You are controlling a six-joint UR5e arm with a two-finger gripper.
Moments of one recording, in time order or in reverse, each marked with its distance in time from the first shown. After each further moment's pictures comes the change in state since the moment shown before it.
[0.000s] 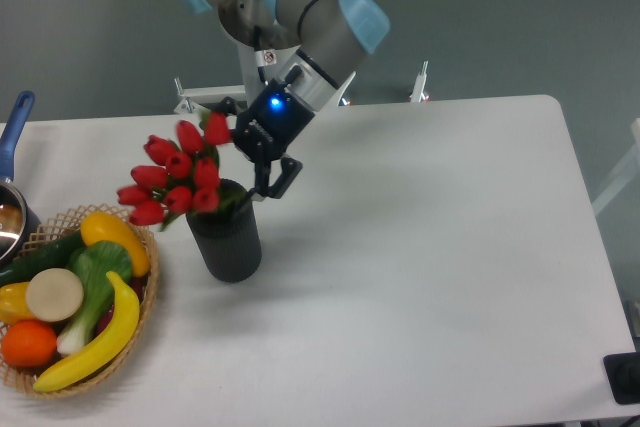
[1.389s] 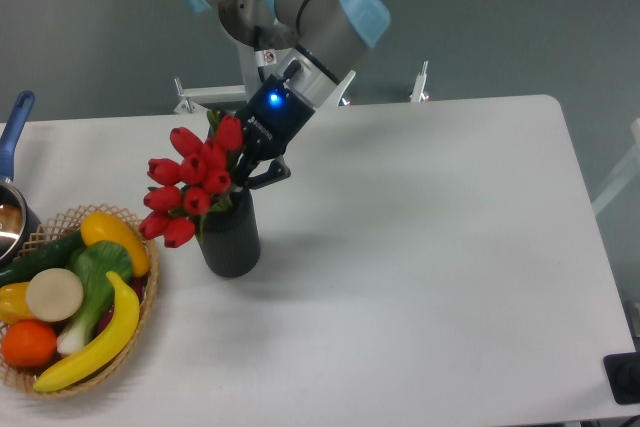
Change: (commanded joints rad) arm 0.064 0.052 0.078 0.002 -0.053 -0.136
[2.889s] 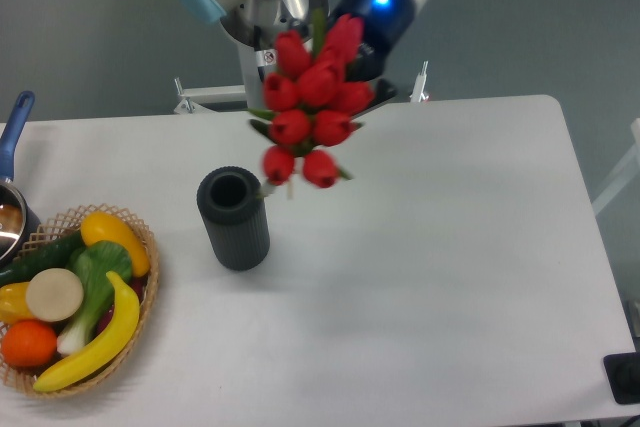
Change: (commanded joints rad) arm 0.294 0.014 0.273 -0.002 -0.151 -0.347
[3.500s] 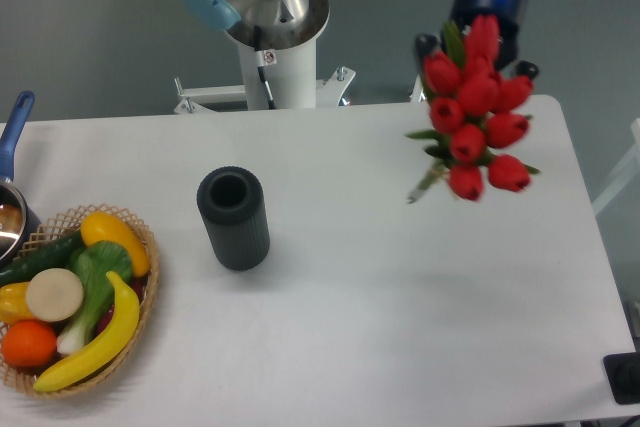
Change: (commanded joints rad) arm 0.049 -0.120 0.038 -0.008 0.501 0.180
